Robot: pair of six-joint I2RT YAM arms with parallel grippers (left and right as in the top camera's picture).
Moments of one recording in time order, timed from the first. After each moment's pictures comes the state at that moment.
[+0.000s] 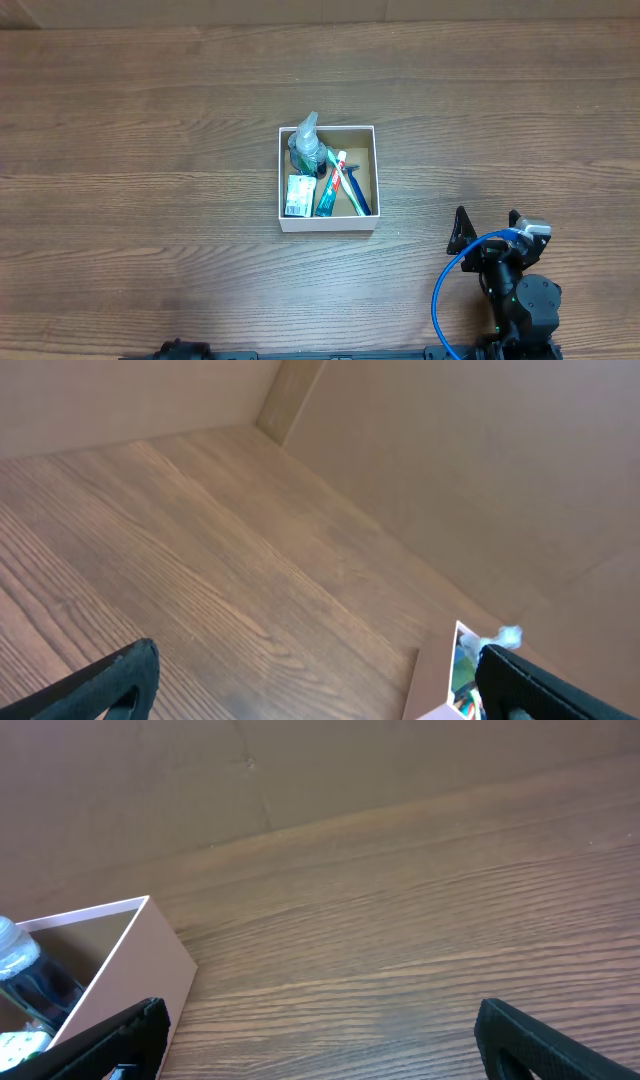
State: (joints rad) left arm -0.06 0.02 1.37 -1.60 -0.40 -0.65; right arm 0.04 0.04 0.11 -0.29 0.02 0.23
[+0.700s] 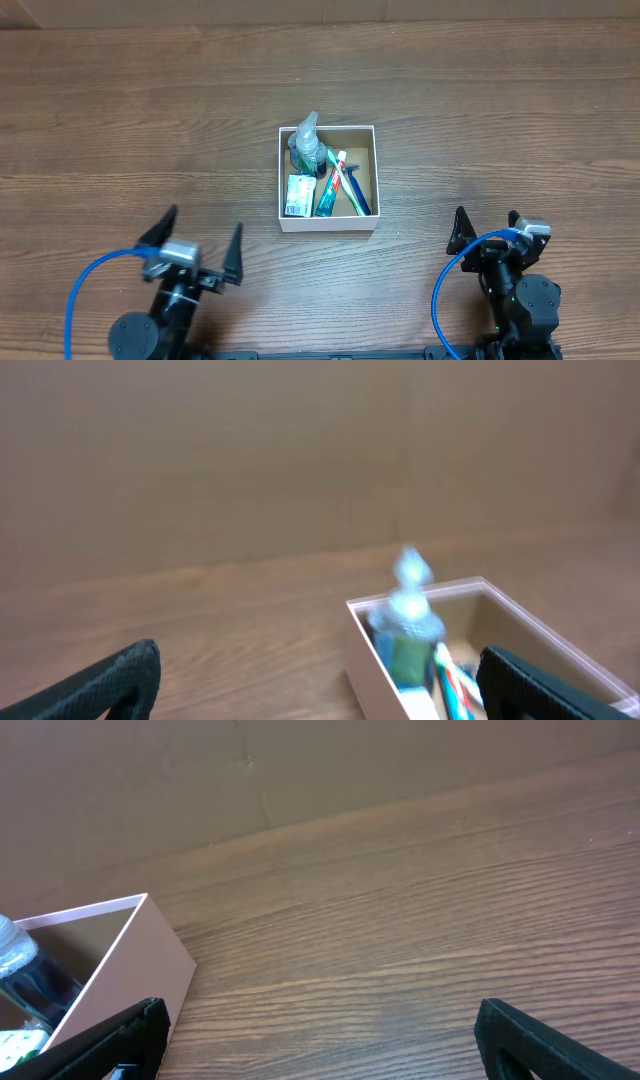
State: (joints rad) left arm -0.06 0.01 0.30 -0.30 0.23 0.02; right arm 0.04 0.04 0.11 -0.29 0.02 0.23
